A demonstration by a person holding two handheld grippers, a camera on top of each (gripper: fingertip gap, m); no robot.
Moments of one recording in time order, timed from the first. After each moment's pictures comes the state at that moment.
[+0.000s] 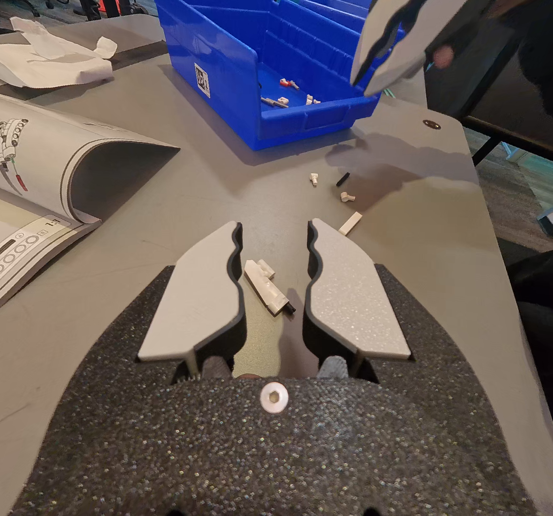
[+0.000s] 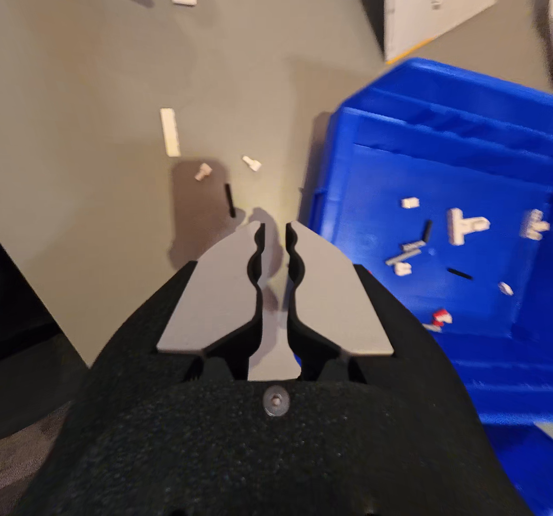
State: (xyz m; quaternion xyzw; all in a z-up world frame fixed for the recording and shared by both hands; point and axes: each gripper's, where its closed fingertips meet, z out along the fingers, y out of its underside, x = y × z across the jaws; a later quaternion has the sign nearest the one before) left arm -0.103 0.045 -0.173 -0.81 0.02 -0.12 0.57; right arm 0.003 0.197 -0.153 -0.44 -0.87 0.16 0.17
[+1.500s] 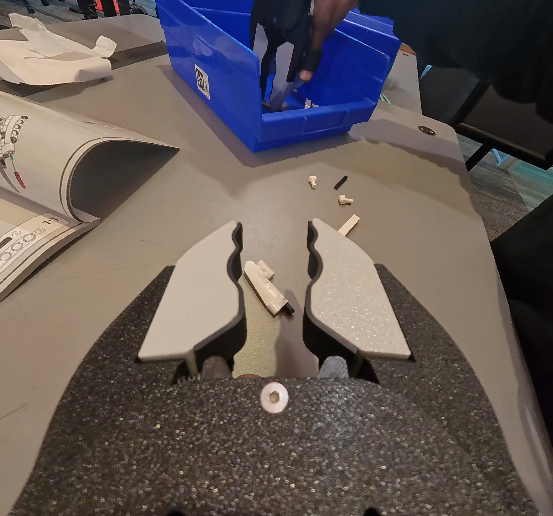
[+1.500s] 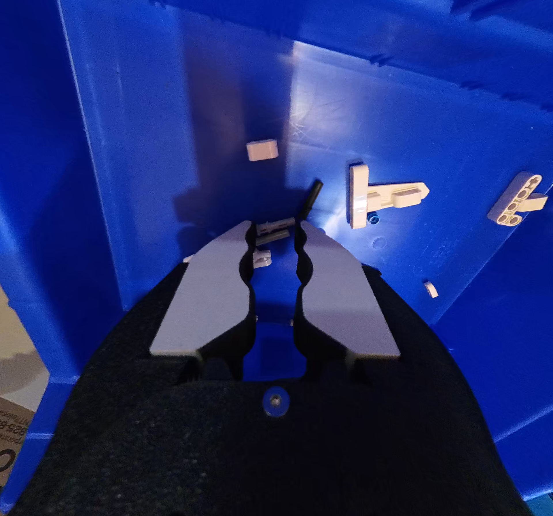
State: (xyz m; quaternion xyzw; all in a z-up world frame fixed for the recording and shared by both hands) left arm -0.104 0.045 -0.172 -0.81 0.01 -0.13 0.57; right arm -0.058 0.338 -0.233 -0.45 -0.89 0.00 0.02
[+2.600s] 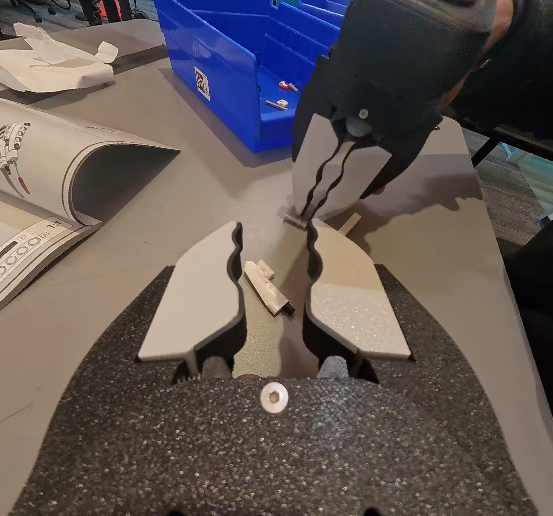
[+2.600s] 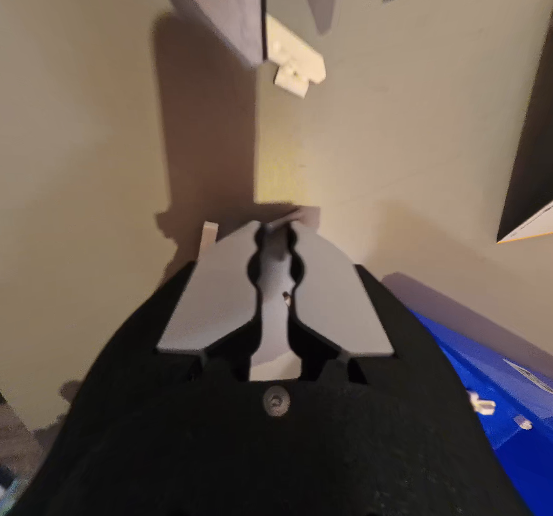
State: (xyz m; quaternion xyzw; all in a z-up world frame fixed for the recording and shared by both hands) left arm -0.102 0.044 -0.172 -0.81 0.02 -0.12 0.57; right arm -0.056 0.096 -0.234 -0.29 -0.95 0.08 0.08
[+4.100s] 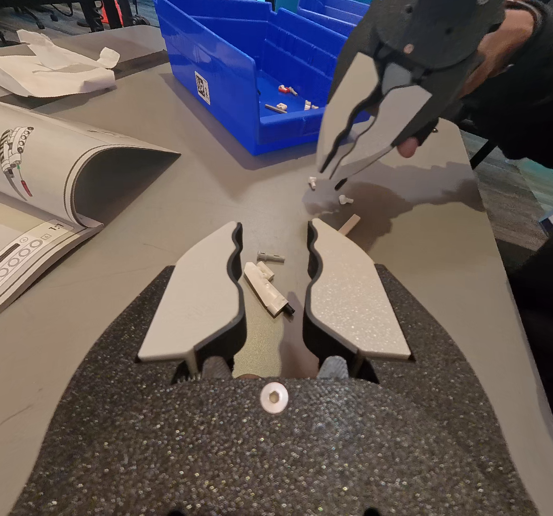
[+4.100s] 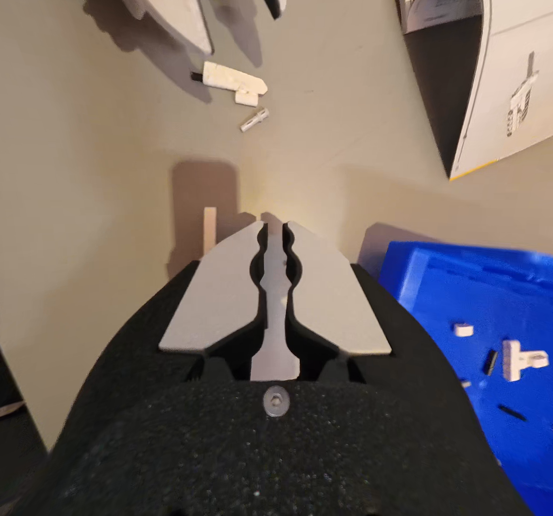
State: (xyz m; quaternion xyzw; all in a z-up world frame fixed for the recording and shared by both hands) left arm -0.102 0.044 -0.171 -0.81 0.02 -0.12 0.58; right arm -0.045 0.115 -0.194 -0.38 -0.89 0.21 0.16
